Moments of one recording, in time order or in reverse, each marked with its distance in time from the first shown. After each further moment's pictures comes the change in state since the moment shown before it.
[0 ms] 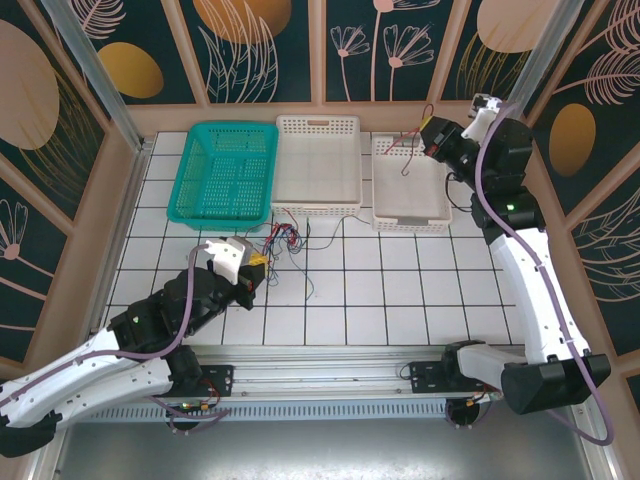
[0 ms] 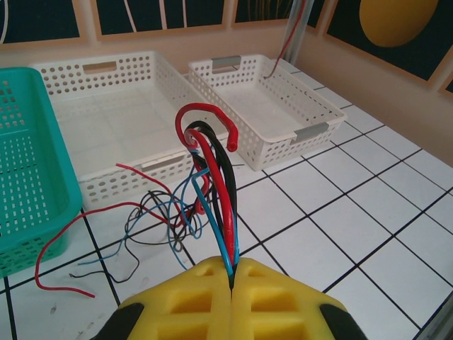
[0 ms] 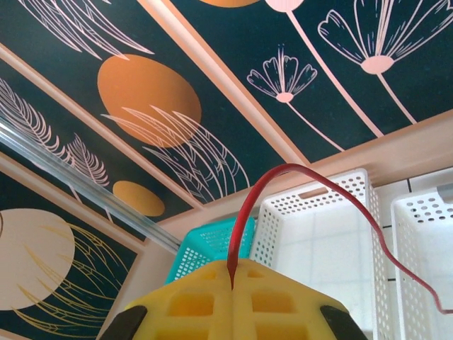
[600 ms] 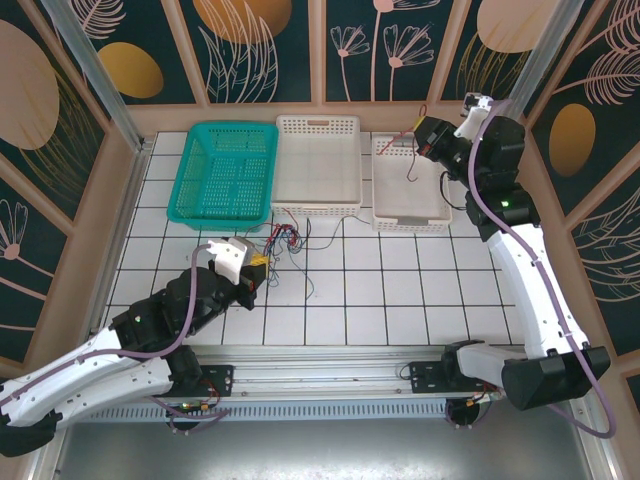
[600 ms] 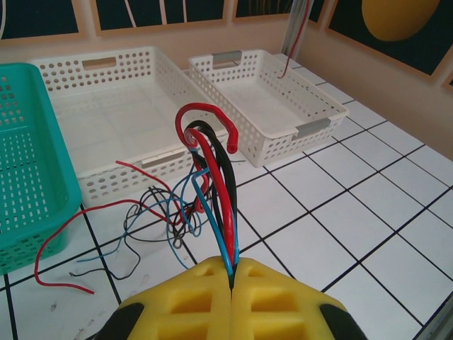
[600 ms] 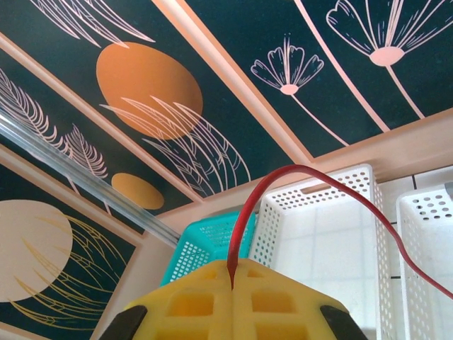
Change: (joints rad) left arm 0.000 0.010 -0.002 0.000 0.000 0.000; right arm 0.029 0.025 0.008 0.000 0.014 -0.015
